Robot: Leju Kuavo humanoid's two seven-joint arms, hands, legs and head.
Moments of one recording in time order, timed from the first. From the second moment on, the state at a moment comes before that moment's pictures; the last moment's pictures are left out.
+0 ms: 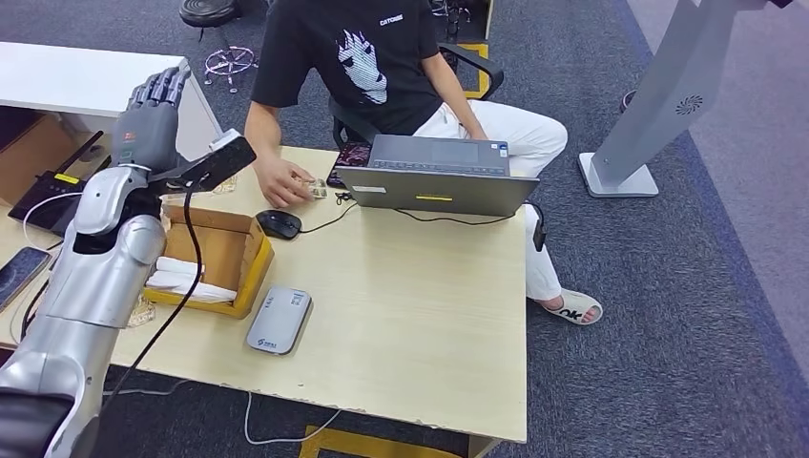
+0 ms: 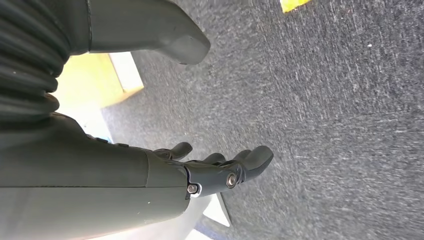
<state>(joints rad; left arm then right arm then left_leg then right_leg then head) -0.69 0.34 -0.23 -1.20 -1.00 0.08 0.05 -0.07 0.17 -1.24 -0.27 1.16 -0.42 0.14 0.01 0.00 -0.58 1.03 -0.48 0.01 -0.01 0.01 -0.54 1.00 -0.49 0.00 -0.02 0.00</state>
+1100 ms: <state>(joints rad) 0.15 0.87 0.06 -1.95 -0.62 -0.29 0.01 -0.06 0.21 -1.34 -0.28 1.07 -0.45 0.14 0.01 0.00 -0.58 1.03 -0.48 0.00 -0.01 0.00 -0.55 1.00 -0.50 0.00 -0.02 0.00</state>
